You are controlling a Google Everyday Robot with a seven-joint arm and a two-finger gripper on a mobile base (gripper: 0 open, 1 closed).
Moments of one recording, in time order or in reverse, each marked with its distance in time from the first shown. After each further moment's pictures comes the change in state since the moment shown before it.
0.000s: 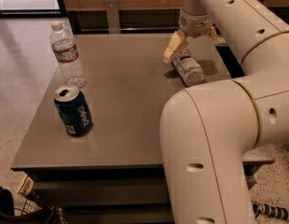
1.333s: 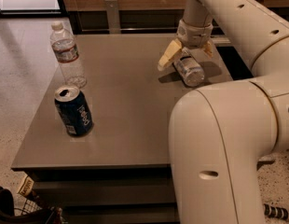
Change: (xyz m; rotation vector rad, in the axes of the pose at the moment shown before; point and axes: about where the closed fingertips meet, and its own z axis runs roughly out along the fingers) arm 0.017 0.030 0.025 -0.155 0.020 0.035
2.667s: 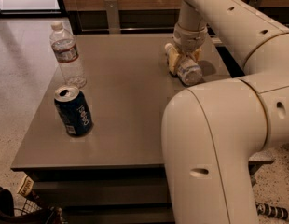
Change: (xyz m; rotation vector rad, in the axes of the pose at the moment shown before) arm -0.011 0.003 0.016 0.027 0.003 0.014
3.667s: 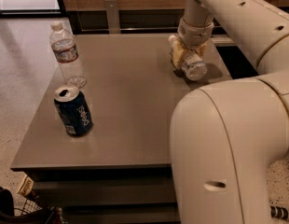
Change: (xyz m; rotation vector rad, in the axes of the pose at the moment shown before) arm 0.000 -0.018 -0.024 0.051 -0.095 -0.001
